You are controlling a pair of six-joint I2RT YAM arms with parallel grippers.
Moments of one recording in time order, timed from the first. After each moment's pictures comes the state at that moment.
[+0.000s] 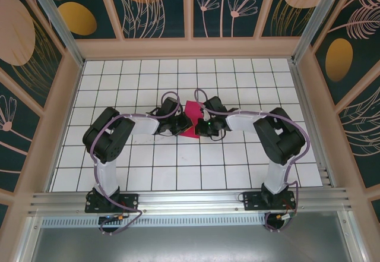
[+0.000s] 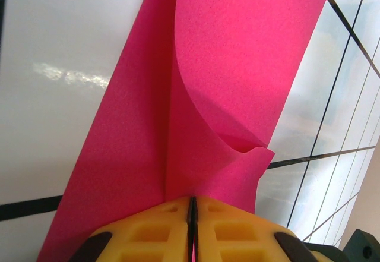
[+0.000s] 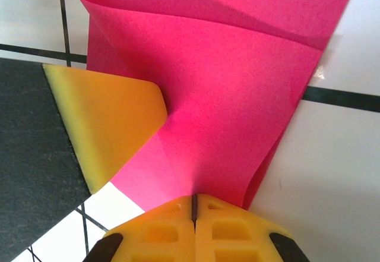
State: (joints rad) left arm -0.61 1.94 0.97 0.10 0.35 -1.12; right arm 0.62 1.83 0.97 -0.22 -0.40 0.62
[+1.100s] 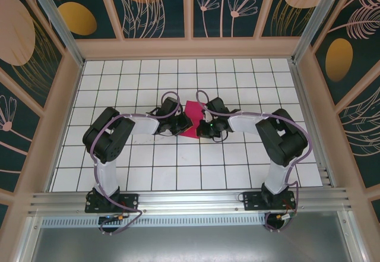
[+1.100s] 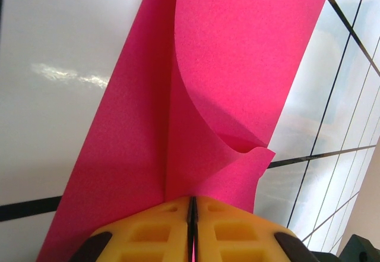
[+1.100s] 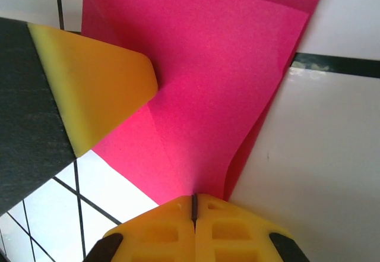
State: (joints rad) left arm -0.61 1.94 0.97 0.10 0.36 -1.11; right arm 0.61 1.81 0.94 -0.22 -0.43 0.60
